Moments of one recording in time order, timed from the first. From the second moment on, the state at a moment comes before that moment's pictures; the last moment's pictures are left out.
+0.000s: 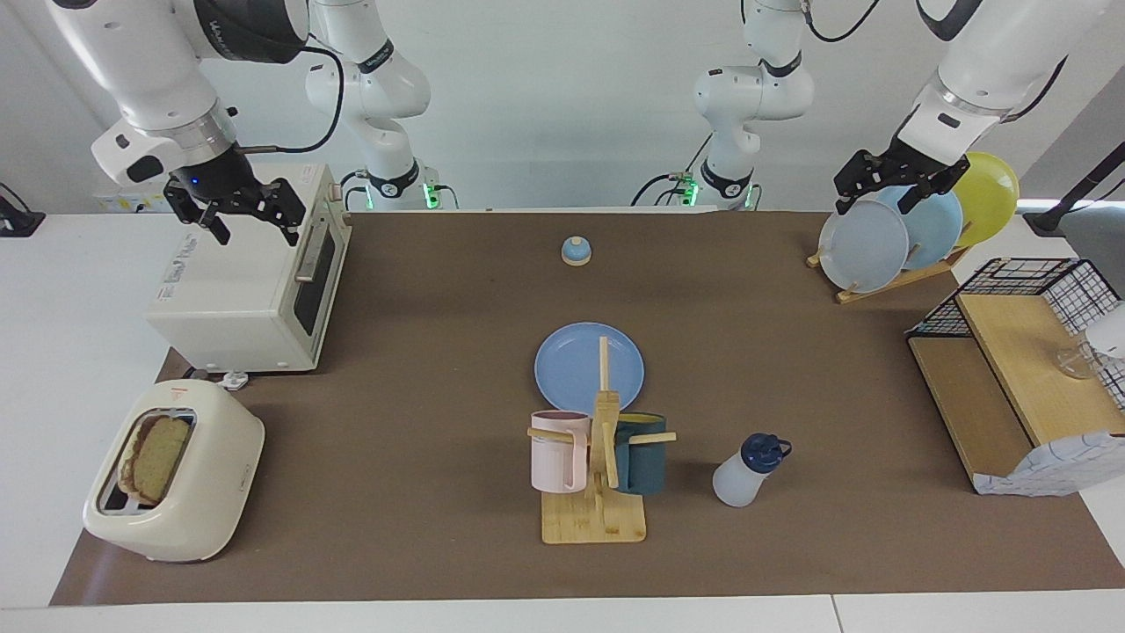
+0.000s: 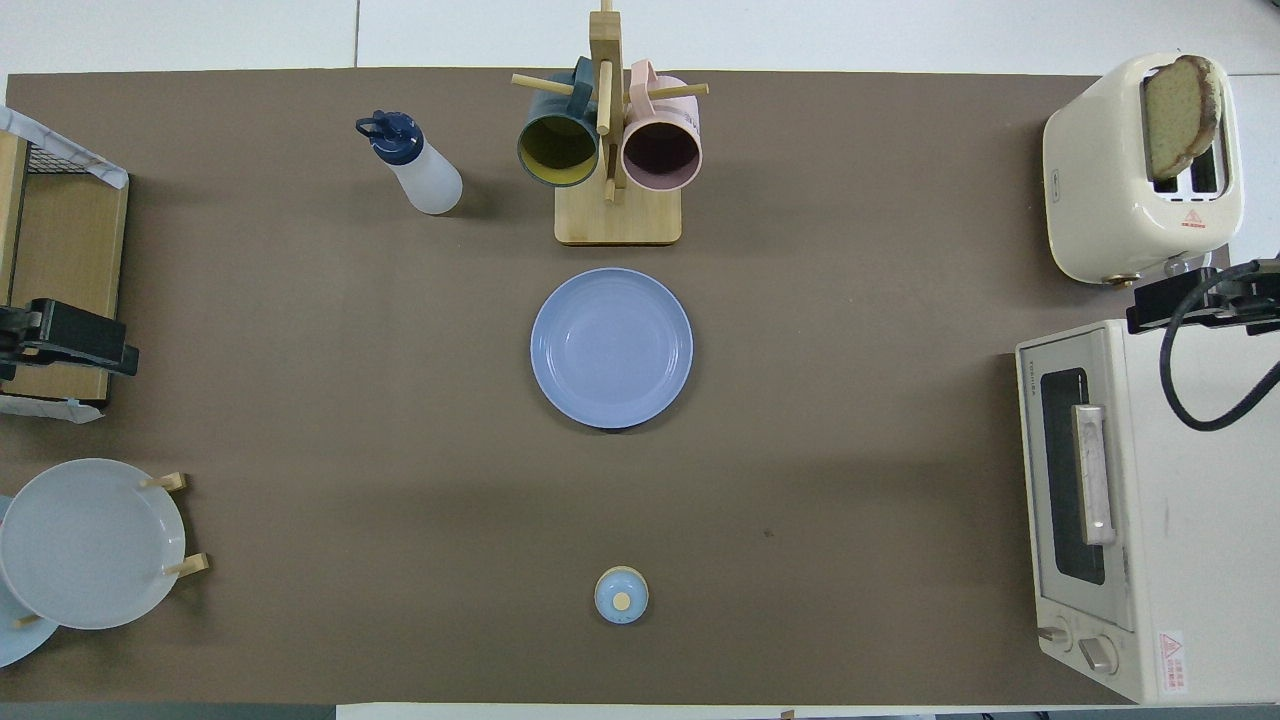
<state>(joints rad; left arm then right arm) -0.10 -0.05 0.03 -1.57 -0.02 1.41 -0.01 -0.05 -0.05 0.01 -1.65 -0.02 1.57 0.00</state>
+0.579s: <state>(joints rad) -0.10 -0.06 0.03 -1.60 -0.02 1.54 -0.01 -0.05 -0.05 0.01 -1.65 -0.02 1.58 0.00</state>
